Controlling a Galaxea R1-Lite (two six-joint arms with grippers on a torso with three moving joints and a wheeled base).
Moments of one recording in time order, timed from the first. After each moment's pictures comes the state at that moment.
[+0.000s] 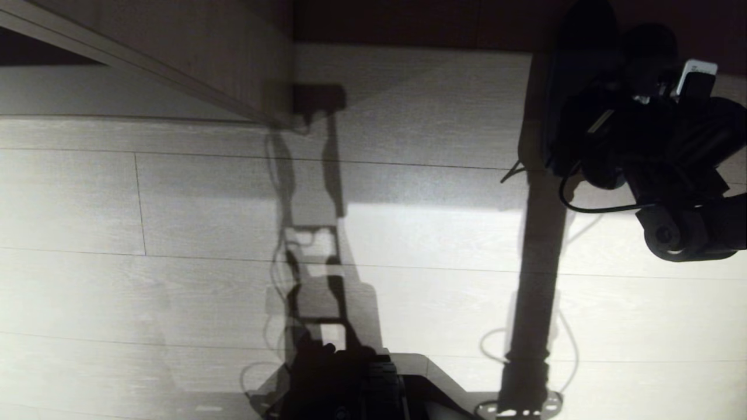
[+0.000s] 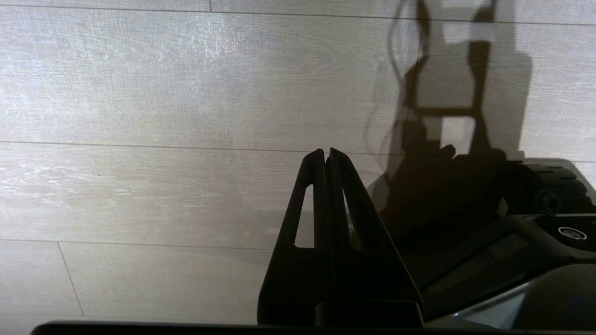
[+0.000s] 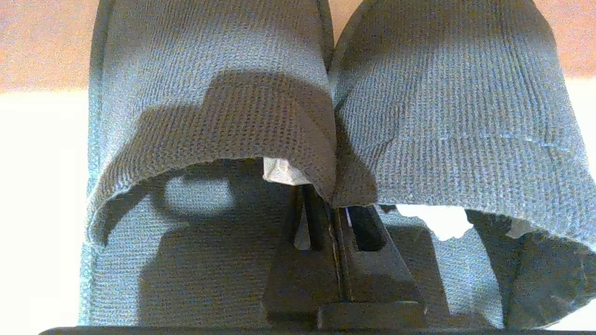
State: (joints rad) left arm 0.00 0.00 0.00 0.00 0.00 0.00; right arm -0.01 1.94 -1.15 -1.32 -0.13 0.04
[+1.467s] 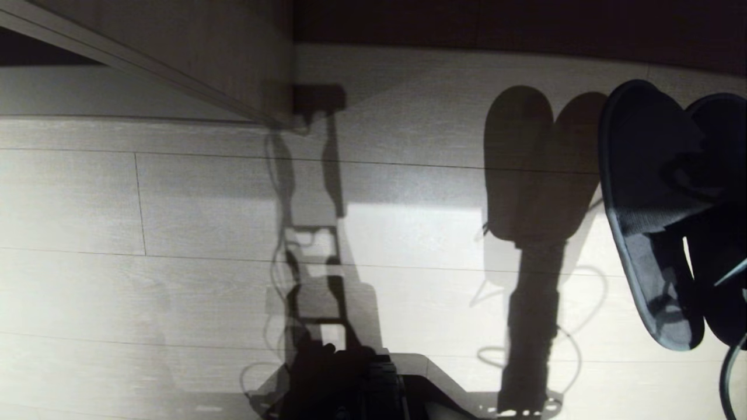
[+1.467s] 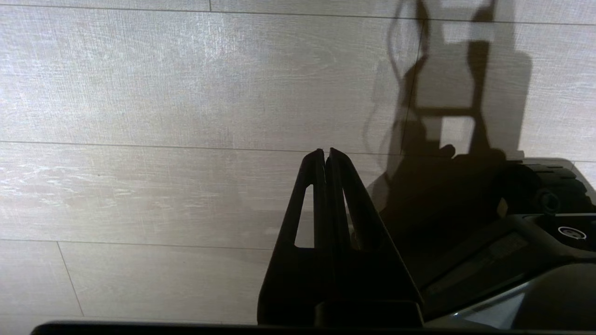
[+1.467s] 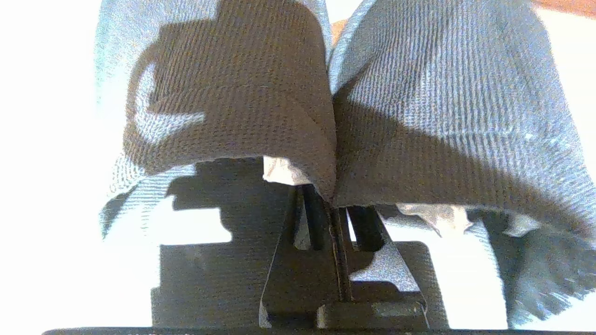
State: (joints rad) left arm 0.00 0.00 0.00 0.00 0.00 0.00; right arm 0.13 1.10 -0.25 -1.12 -0.14 -0.14
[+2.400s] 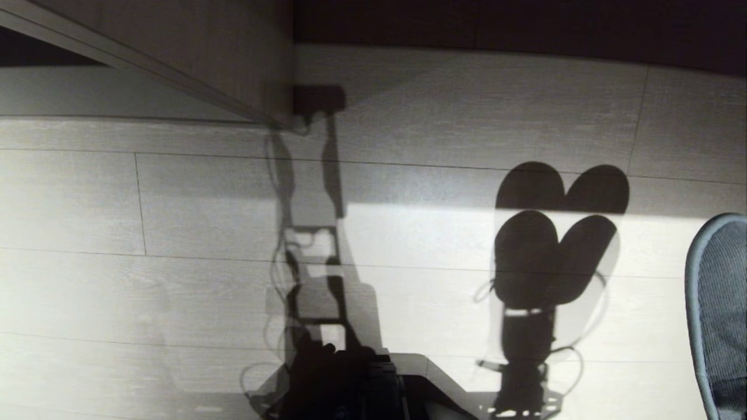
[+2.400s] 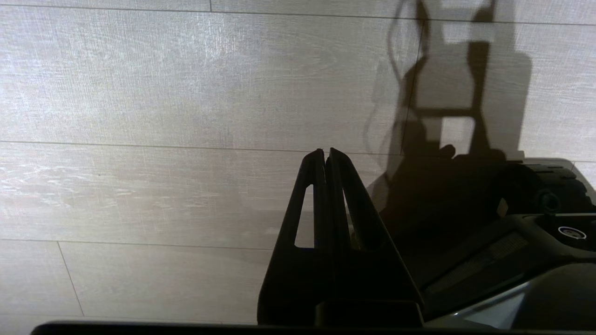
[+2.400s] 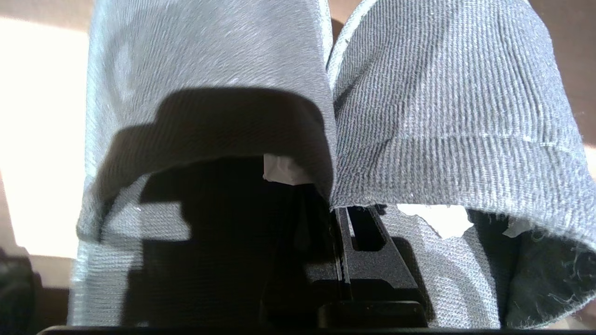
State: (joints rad) left arm 0.00 0.00 0.00 0.00 0.00 0.00; right arm 0.03 0.36 -0.01 -0.53 -0.14 -0.17
